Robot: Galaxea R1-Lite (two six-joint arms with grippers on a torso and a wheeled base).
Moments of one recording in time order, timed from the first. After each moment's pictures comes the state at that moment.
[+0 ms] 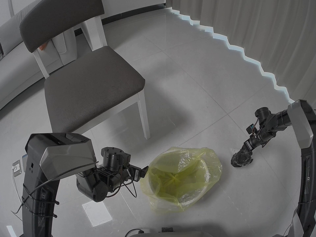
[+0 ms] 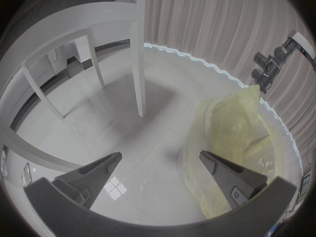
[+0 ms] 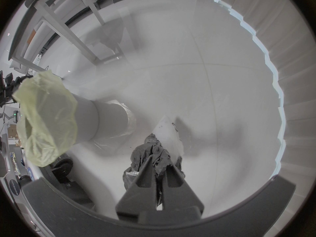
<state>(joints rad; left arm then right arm) -0.45 2.44 -0.82 -1.11 0.05 0.01 -0.12 2.52 -1.70 0.26 0.13 -0.50</state>
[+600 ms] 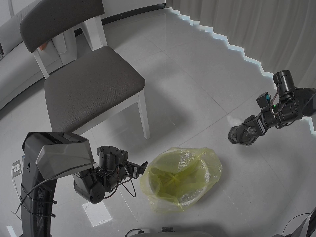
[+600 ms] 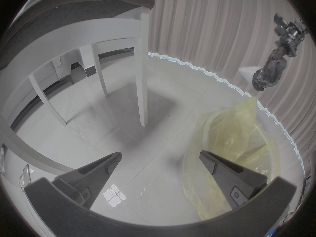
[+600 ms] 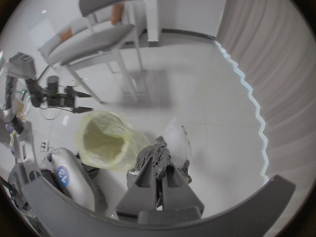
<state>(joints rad) -0.44 2.42 -0.77 -1.22 0.05 0.01 0.11 1.80 -1.25 0.22 0.16 -0.48</state>
